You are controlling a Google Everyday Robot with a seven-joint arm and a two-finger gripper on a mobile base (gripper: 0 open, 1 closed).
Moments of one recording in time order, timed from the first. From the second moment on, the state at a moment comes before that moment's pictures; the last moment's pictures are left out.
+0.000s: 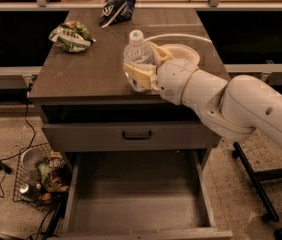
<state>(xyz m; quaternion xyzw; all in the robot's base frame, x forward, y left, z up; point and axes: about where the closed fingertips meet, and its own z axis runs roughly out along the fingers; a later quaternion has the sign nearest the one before) 0.579 0.006 0.940 -0.36 0.60 0.26 0.67</state>
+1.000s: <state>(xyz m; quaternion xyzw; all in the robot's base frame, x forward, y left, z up) 0.578 0.008 0.941 -0.36 0.60 0.26 0.67</state>
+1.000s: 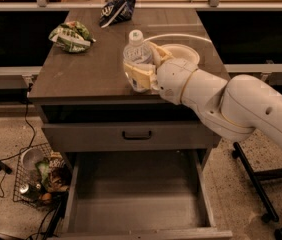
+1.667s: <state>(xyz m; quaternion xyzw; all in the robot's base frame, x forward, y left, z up) 0.577 0.013 0.942 -0.36 0.59 0.27 0.67</state>
